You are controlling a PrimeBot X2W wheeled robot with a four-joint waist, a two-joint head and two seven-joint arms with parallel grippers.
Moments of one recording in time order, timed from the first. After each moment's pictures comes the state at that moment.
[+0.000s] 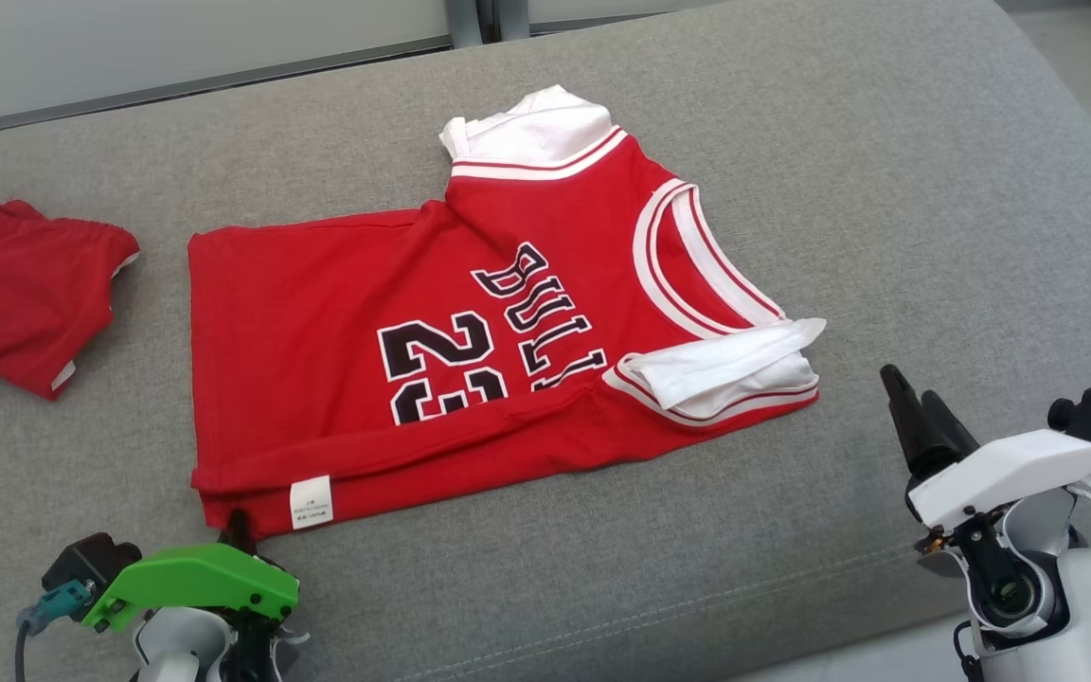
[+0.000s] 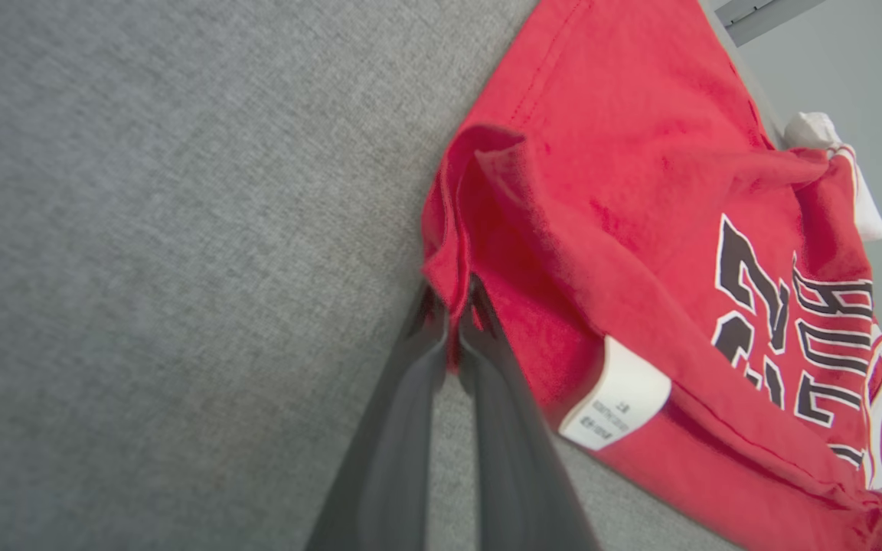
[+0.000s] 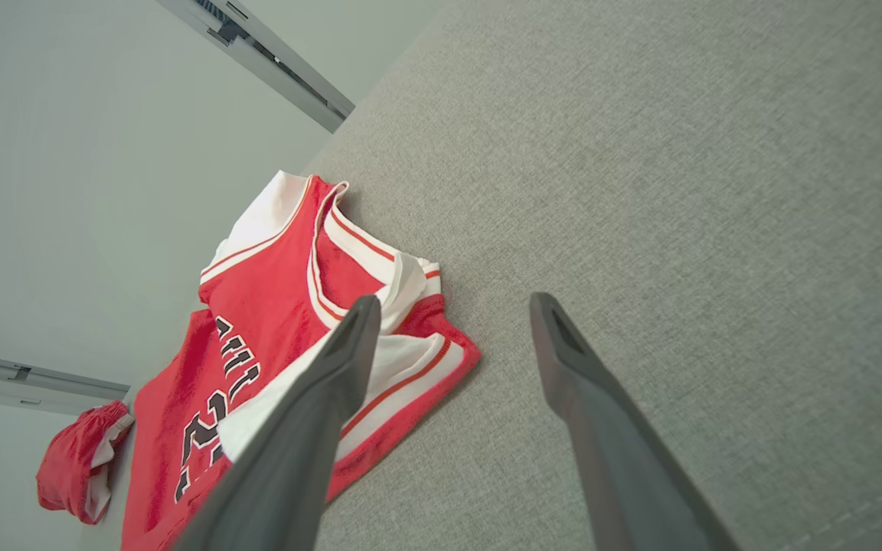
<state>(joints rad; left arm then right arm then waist) -0.15 0.20 -0.25 0.38 -1.15 0.32 -0.06 -0.19 -0.05 -0.14 0.21 0.75 0.13 0.23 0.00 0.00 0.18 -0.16</state>
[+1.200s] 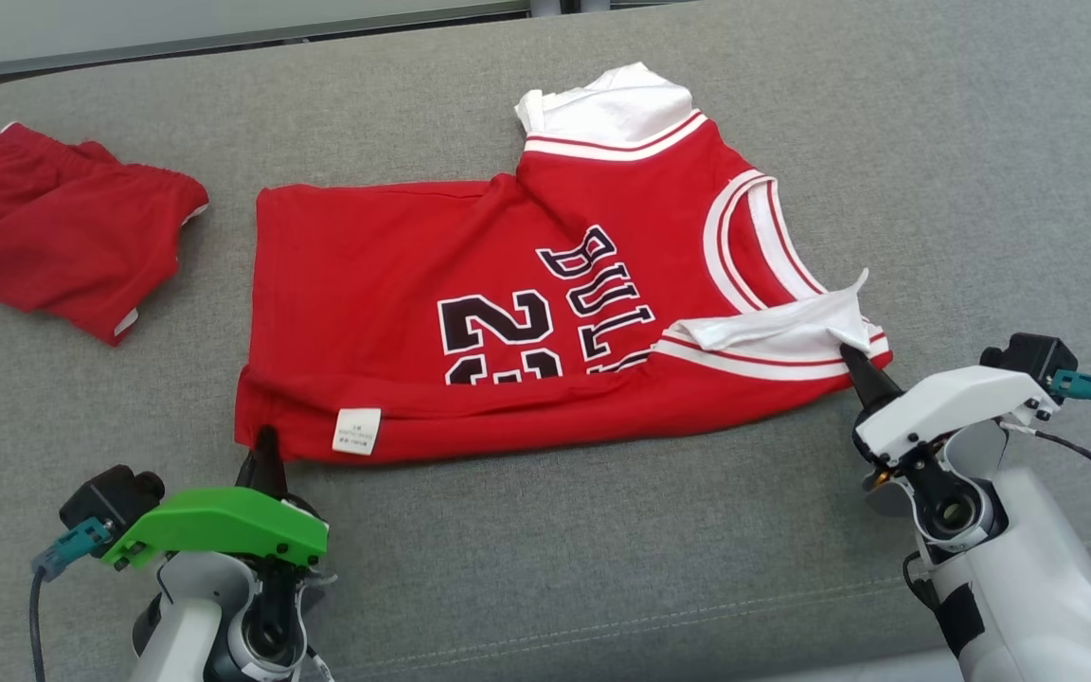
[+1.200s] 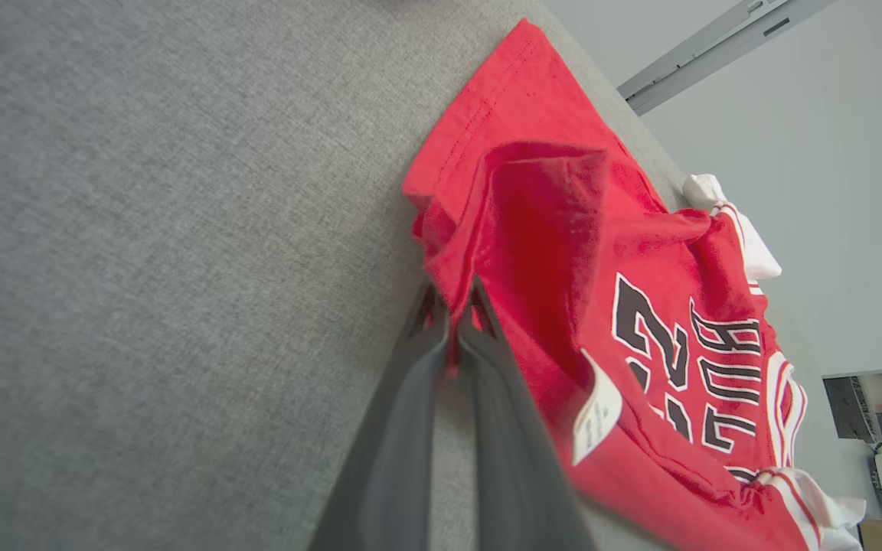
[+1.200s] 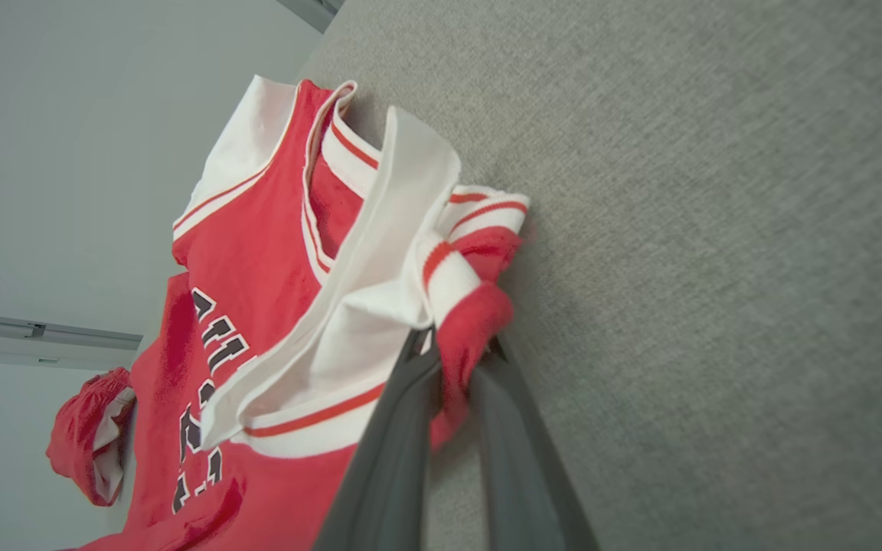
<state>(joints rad) -0.21 0.19 -0.29 0.28 -1.11 0.28 -0.09 -0.45 -0.08 -0.01 0.64 0.85 0.13 0.14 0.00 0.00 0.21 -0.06</state>
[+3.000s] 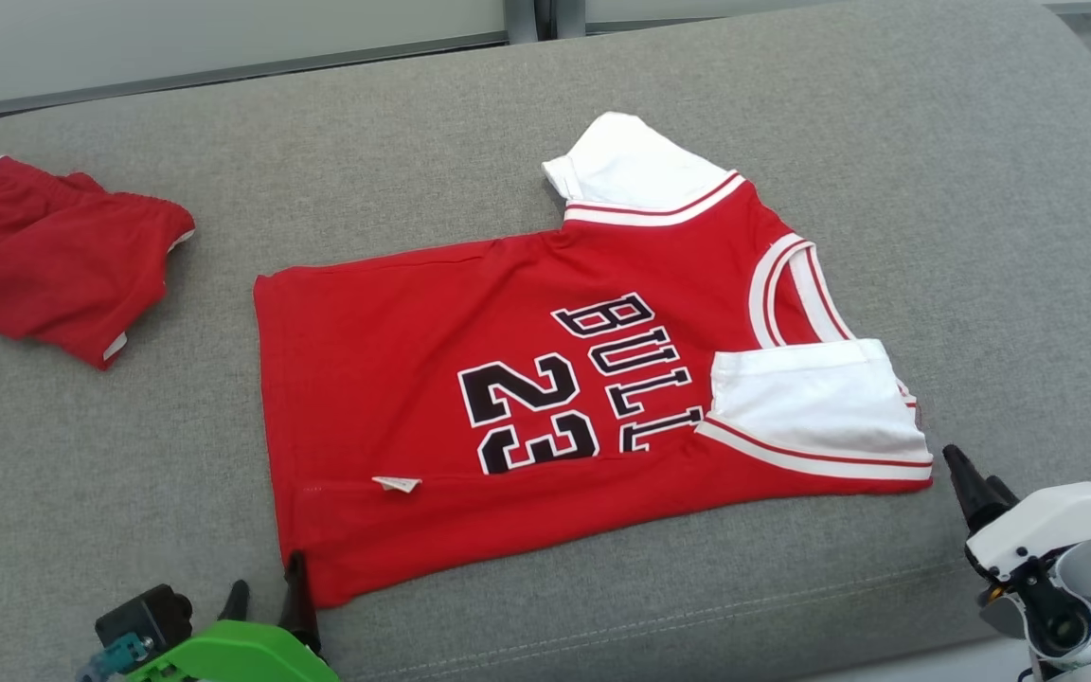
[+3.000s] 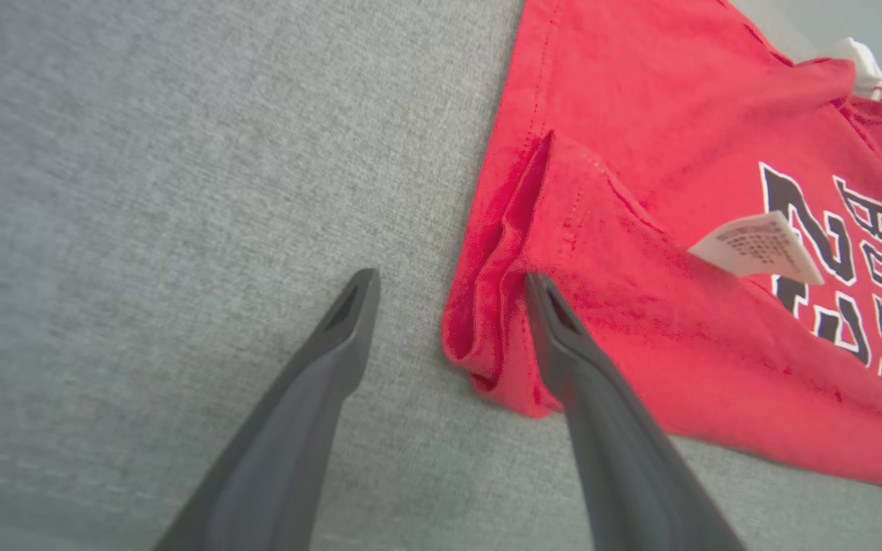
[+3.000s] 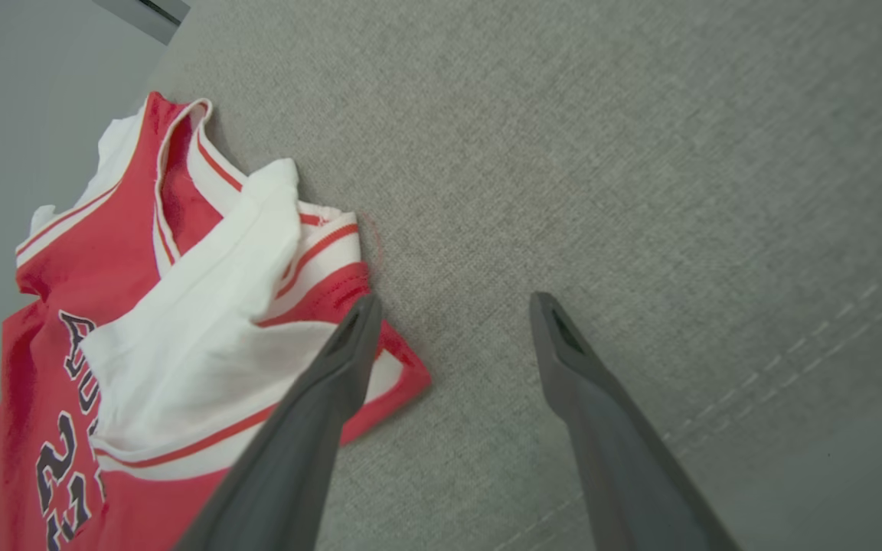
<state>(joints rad) -0.01 0.27 -0.41 0.25 -0.98 0.32 -0.12 -0.20 -0.14 -0.20 0.49 0.76 0.13 0.22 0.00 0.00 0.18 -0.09</state>
